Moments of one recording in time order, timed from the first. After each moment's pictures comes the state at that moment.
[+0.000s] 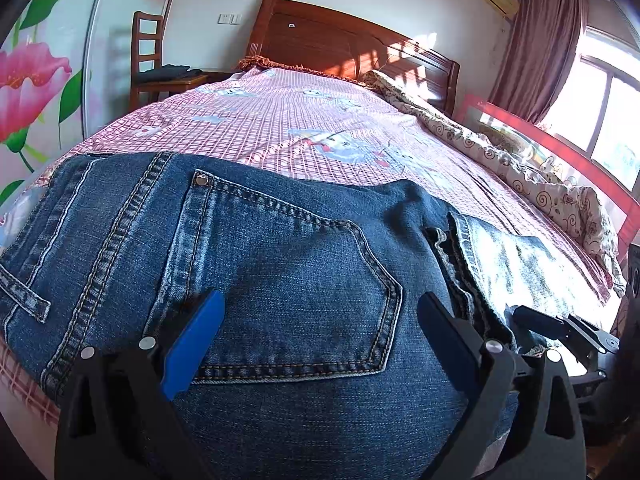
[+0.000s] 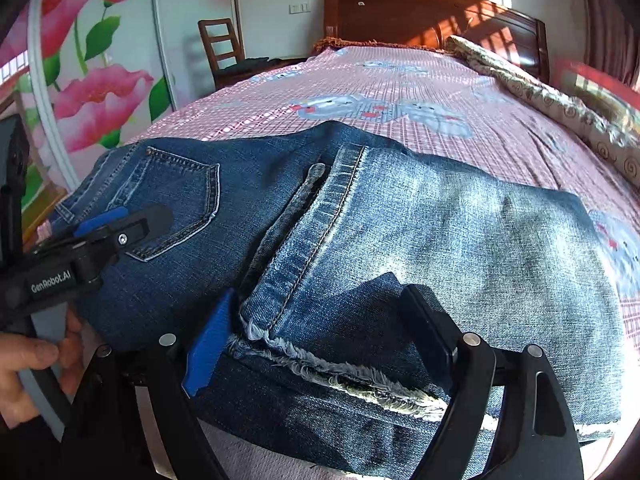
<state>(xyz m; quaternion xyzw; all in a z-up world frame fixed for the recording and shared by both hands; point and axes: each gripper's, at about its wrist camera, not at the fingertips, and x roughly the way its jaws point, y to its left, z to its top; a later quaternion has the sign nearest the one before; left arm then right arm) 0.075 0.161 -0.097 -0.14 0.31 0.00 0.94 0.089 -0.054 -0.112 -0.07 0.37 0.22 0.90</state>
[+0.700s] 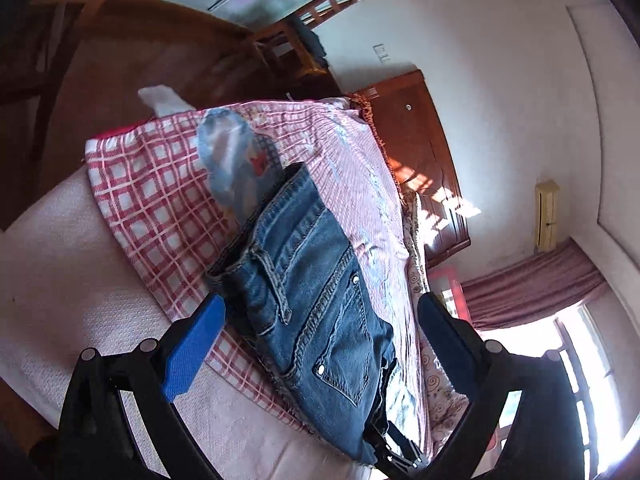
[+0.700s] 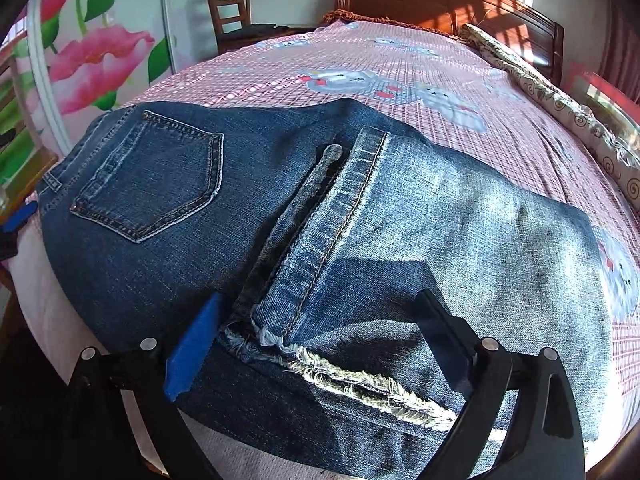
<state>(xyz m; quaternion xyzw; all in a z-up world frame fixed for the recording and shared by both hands) -0.028 0.336 -0.118 -0.57 0.21 0.03 0.80 0.092 -0.033 -0.114 -0.12 0.41 0.21 0.88</state>
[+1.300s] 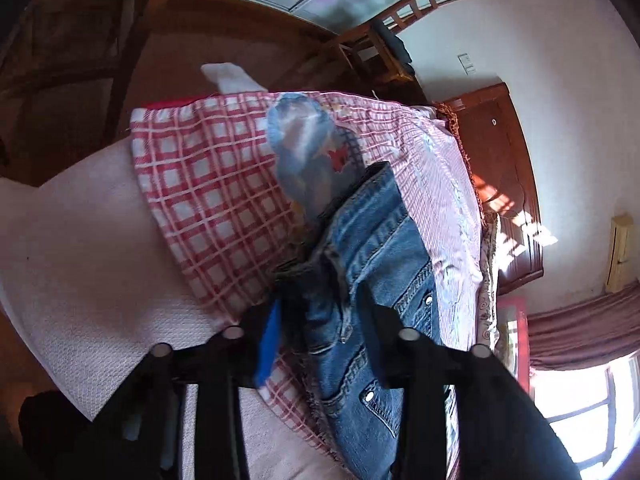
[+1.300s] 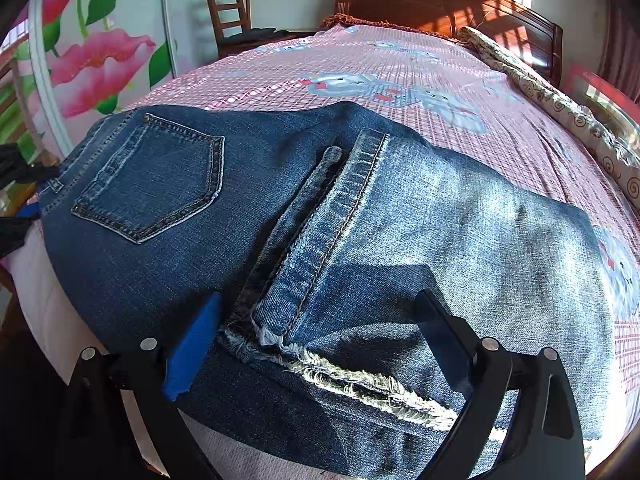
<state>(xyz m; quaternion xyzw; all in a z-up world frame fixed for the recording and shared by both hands) 0.011 0.323 -0.132 -0.57 0.28 0.17 0.75 0.090 -0.035 -0.114 -0.12 0.40 0.21 0.88</state>
